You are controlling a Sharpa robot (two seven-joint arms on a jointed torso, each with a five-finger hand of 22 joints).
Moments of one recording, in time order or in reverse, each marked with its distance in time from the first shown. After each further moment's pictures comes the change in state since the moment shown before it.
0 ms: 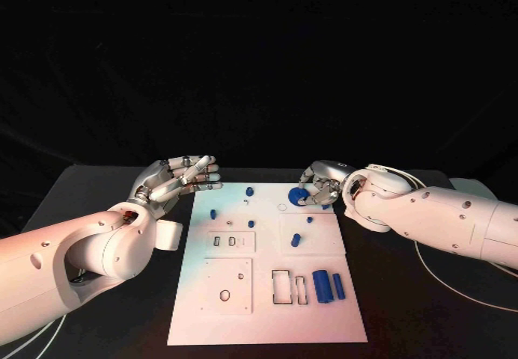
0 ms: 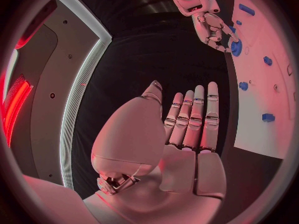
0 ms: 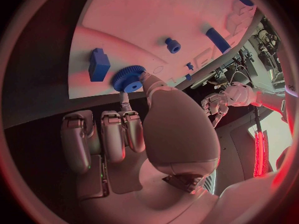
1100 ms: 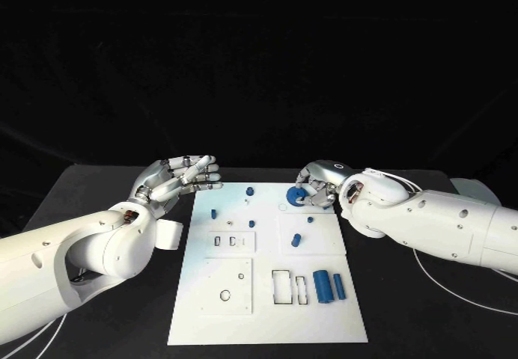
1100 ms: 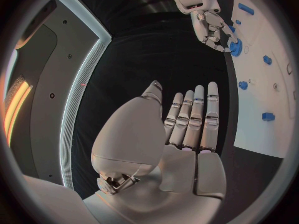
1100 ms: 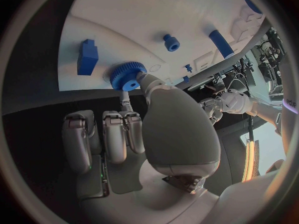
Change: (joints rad) left arm 0.000 0.000 0.000 -0.003 0.001 0.000 -0.002; left_hand 0.000 0.000 0.000 0.000 0.000 0.000 0.000 -0.003 -0.001 0.000 0.000 0.000 0.000 0.000 0.000 0.000 0.001 0.000 0.000 0.000 0.000 -0.001; right arm -0.014 -0.001 -0.003 0.045 -0.117 -0.098 -0.008; right_hand 0.056 0.044 0.108 -0.017 -0.007 0.092 -0.017 0.054 0.009 -0.002 -0.038 0.035 0.000 0.002 -0.031 0.004 0.000 0.000 0.000 -0.022 0.000 0.001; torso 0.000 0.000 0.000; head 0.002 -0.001
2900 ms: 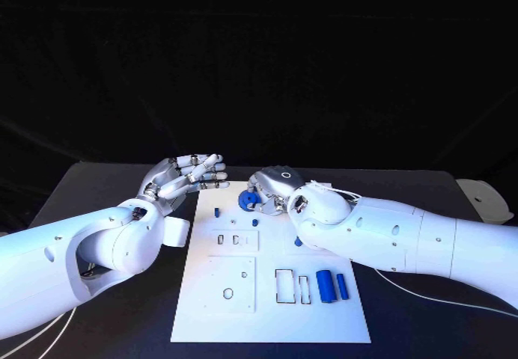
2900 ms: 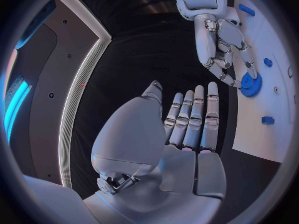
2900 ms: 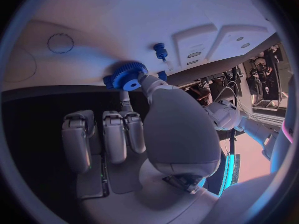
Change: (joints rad) left arm 0.000 0.016 0.000 -0.011 0.000 0.003 -0.005; left_hand 0.000 0.000 0.000 0.000 0.000 0.000 0.000 0.000 -0.001 0.000 0.000 0.000 0.000 0.000 0.000 -0.004 0.000 0.000 0.000 0.000 0.000 0.000; right arm -0.031 0.263 -0.018 -0.056 -0.167 -0.107 -0.078; right_hand -0.035 -0.013 0.019 0.020 -0.022 0.000 0.000 0.000 0.000 0.000 0.000 -0.007 0.000 0.000 0.000 0.003 0.000 0.000 0.000 0.000 0.000 -0.001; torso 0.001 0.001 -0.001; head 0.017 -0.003
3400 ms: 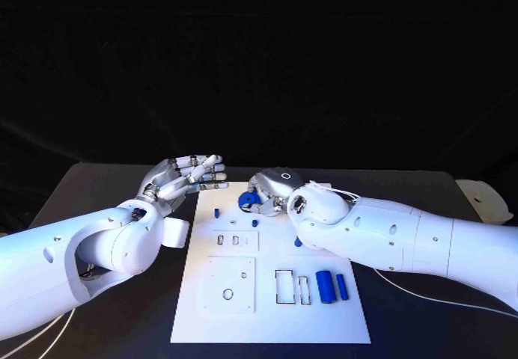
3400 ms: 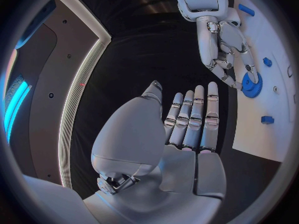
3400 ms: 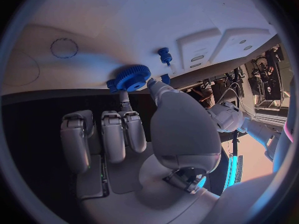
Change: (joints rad) left arm 0.000 -0.001 0.000 0.000 0.000 0.001 -0.003; left_hand 0.000 0.000 0.000 0.000 0.000 0.000 0.000 0.000 -0.001 0.000 0.000 -0.006 0.000 0.000 0.000 0.000 0.002 0.000 0.000 0.000 0.000 -0.002; right arm -0.001 0.009 -0.002 -0.020 0.008 0.022 -0.012; right_hand -0.192 0.001 -0.073 0.045 -0.005 -0.060 0.013 -0.082 -0.010 0.002 0.034 -0.023 0.000 -0.002 0.031 0.000 0.000 0.000 0.000 0.025 0.000 0.000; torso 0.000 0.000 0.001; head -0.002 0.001
